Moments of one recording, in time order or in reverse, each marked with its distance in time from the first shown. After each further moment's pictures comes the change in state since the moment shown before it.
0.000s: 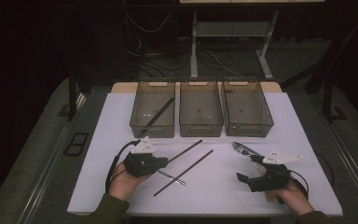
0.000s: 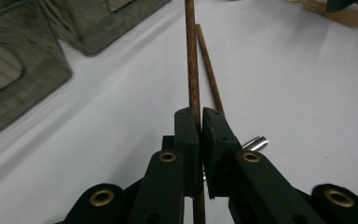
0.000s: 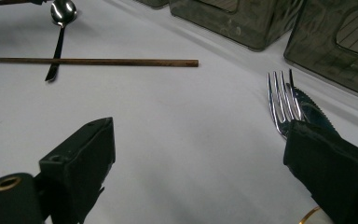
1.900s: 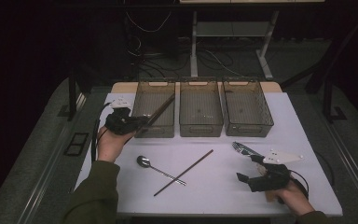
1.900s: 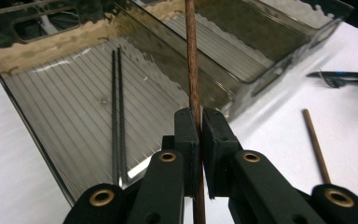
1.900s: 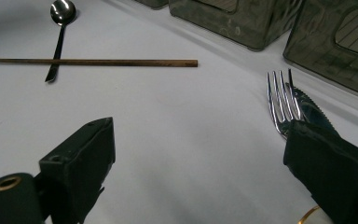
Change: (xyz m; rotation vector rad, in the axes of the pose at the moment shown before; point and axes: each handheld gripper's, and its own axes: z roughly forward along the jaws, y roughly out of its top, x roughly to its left) left arm 0.097 0.054 -0.034 -0.107 0.200 -0.175; right arm -0.001 0.000 0.000 -0.003 -0.001 -0.001
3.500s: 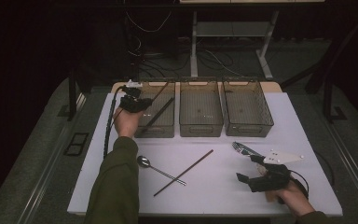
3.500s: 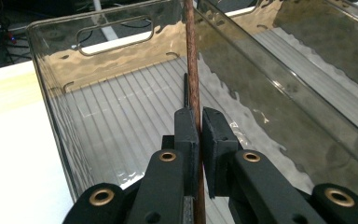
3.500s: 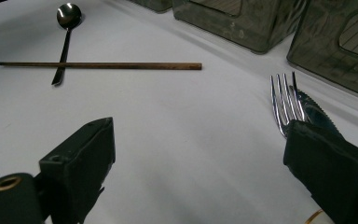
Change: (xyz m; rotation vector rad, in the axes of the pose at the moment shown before) left arm 0.056 0.027 0.080 0.005 0.179 -0.106; right arm 0.001 0.001 -0.001 -0.009 0.015 0.002
